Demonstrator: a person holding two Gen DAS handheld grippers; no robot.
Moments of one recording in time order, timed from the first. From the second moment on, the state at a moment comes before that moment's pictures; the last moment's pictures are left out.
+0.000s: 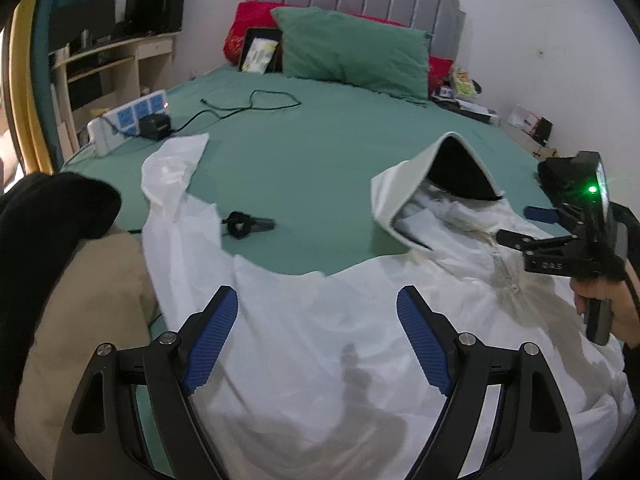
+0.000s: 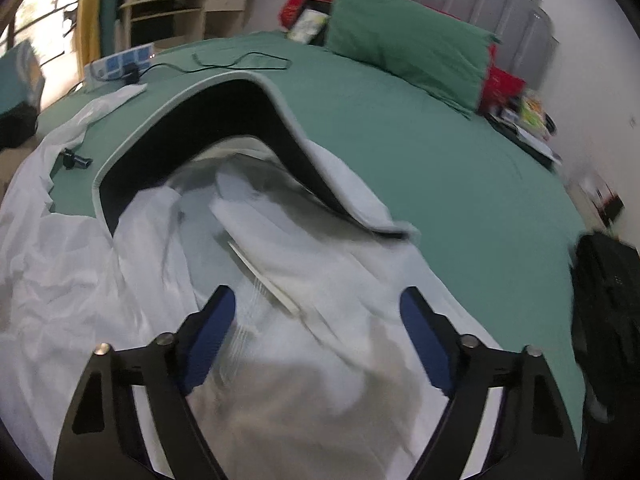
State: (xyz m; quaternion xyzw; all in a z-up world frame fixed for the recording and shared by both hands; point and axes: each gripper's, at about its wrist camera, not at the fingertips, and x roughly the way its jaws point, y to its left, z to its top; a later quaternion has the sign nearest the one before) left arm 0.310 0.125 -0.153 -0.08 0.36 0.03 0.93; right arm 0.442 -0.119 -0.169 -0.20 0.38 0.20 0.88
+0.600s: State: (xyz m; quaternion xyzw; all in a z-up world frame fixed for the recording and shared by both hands) left arm 0.299 0.137 -0.135 -0.08 0.36 0.02 0.93; right arm 0.449 -0.123 -0.130 -0.11 0.38 0.22 0.89
